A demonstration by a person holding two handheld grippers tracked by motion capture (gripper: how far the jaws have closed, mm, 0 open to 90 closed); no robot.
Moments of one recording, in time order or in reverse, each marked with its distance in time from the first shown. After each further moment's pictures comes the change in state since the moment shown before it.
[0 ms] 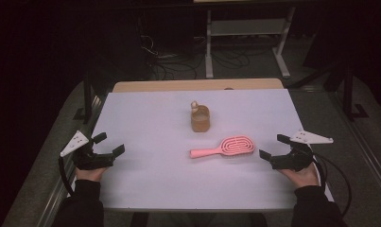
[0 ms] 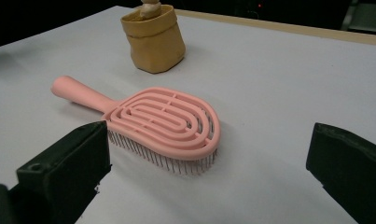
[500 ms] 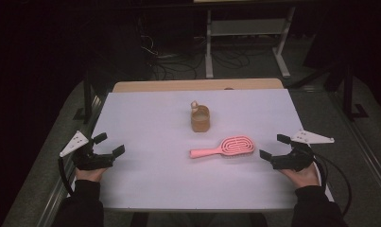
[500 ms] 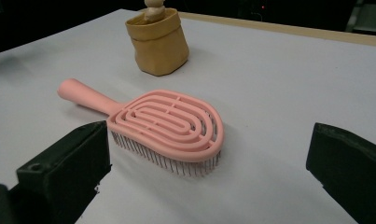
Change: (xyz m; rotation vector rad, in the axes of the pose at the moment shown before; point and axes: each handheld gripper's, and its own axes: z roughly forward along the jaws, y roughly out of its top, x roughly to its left) left arm 0.000 -0.001 0.000 0.001 -0.015 -0.002; right arm 0.000 0.001 -0.002 -0.007 0.017 0.006
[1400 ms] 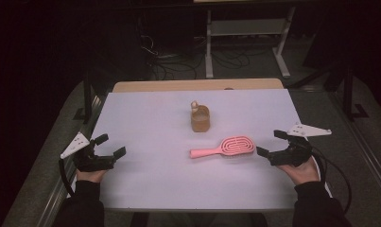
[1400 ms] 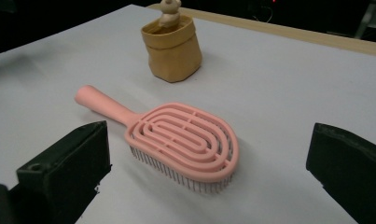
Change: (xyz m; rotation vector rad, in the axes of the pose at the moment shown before) left arm -0.005 -0.001 -0.001 0.002 -0.015 0.010; right arm 0.013 0.029 0.002 0.054 0.026 -0.039
